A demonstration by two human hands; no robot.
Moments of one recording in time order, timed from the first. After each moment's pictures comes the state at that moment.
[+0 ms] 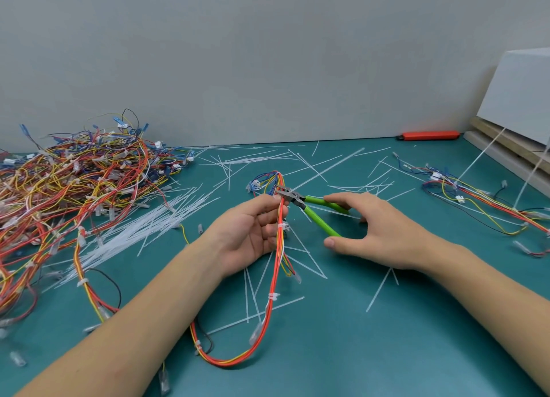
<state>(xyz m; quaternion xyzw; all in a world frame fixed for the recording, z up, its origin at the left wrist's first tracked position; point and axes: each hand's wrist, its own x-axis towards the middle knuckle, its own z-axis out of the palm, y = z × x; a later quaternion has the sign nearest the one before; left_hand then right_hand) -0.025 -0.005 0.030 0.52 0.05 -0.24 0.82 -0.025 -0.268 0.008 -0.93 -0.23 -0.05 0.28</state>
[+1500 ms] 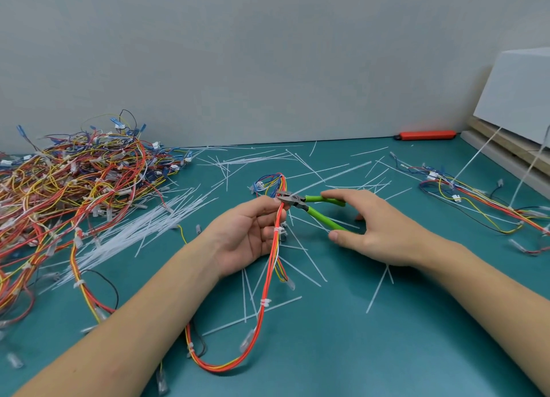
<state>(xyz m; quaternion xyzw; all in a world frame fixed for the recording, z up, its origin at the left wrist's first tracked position) -0.025 -0.004 0.029 0.54 0.04 -0.26 0.80 -0.018 -0.272 0.004 -0.93 -0.23 -0.05 0.30</state>
